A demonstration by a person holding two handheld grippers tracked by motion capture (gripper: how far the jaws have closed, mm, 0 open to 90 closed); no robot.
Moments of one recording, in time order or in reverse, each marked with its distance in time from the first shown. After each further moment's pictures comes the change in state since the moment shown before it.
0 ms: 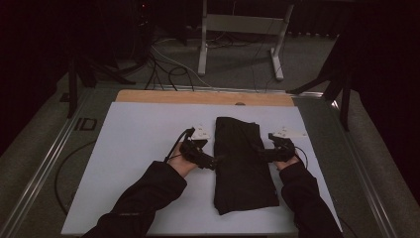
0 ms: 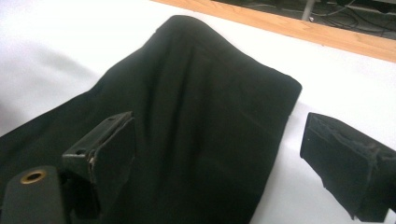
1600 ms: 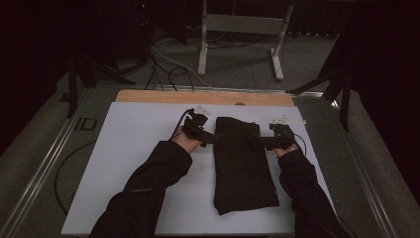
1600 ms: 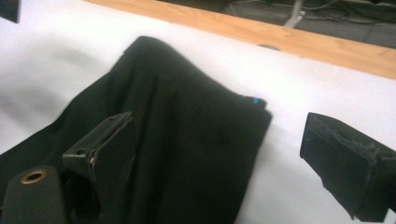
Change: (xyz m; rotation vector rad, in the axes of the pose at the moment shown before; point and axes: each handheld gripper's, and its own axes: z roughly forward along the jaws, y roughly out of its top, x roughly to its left) left arm 0.052 0.032 0.030 0.042 0.039 -0.148; right arm -0.025 0.025 0.020 0.019 -0.030 0.039
